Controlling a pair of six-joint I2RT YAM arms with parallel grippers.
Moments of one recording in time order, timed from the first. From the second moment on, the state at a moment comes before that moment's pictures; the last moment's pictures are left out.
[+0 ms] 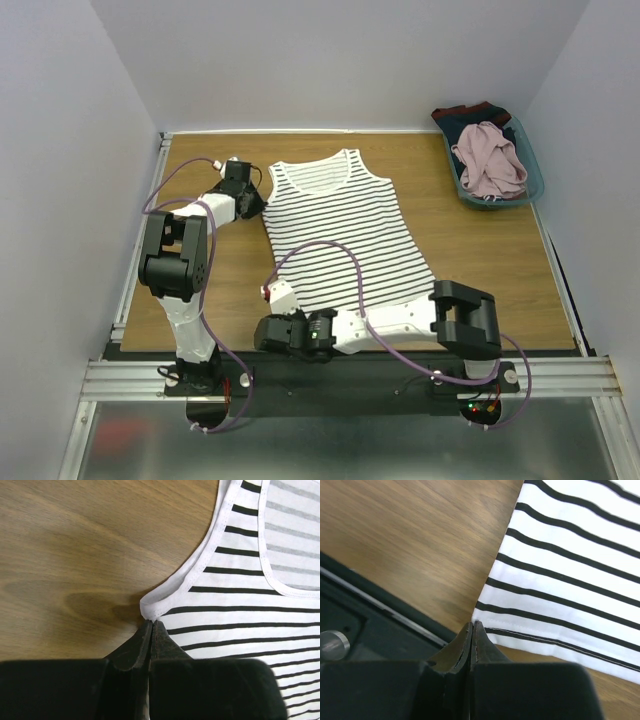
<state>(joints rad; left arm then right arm) -0.17 1.89 1.17 -0.10 -0.03 -0.65 1.49 1.92 1.32 -0.49 0.55 0.81</state>
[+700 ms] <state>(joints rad) -0.13 1.89 1.28 -0.24 -0.10 -0.61 1.45 1.88 1.38 -0.39 0.43 0.79</state>
